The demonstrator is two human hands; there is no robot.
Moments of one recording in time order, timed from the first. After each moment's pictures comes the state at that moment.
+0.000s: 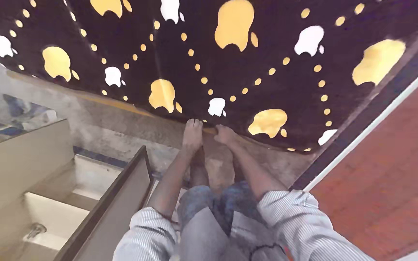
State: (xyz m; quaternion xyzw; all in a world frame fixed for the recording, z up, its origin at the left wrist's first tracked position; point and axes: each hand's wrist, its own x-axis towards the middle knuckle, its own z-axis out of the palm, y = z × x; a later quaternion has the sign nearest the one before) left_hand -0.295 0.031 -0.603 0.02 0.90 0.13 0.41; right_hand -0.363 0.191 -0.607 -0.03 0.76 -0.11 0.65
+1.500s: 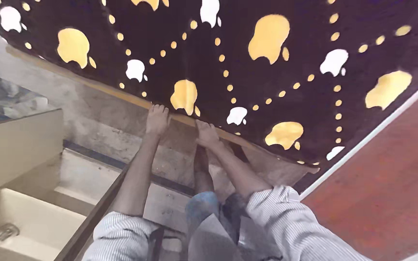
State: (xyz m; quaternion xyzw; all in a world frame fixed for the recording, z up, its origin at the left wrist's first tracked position) left_hand -0.295 -0.196 -0.600 -0.06 0.94 0.09 0.31; right_hand -0.344 0.035 -0.593 -0.17 0.80 -0.09 0.57
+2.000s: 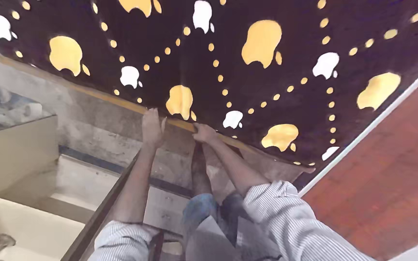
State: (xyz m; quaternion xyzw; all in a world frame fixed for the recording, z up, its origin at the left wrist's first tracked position) left_hand -0.286 -0.189 -0.599 -0.19 0.95 0.15 0.22; right_hand -0.376 0.035 -0.609 -0.10 0.74 -0.13 0.65
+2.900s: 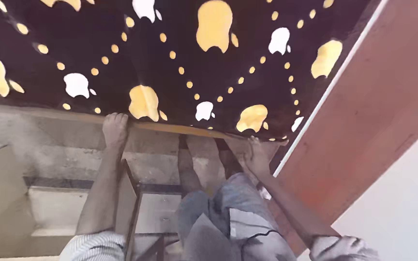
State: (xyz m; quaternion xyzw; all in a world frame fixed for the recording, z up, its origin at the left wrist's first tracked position) left_hand -0.302 -0.221 -0.625 0.00 0.98 0.11 0.16; right_hand -0.247 0.362 -0.560 0.03 0.94 -0.08 0.33
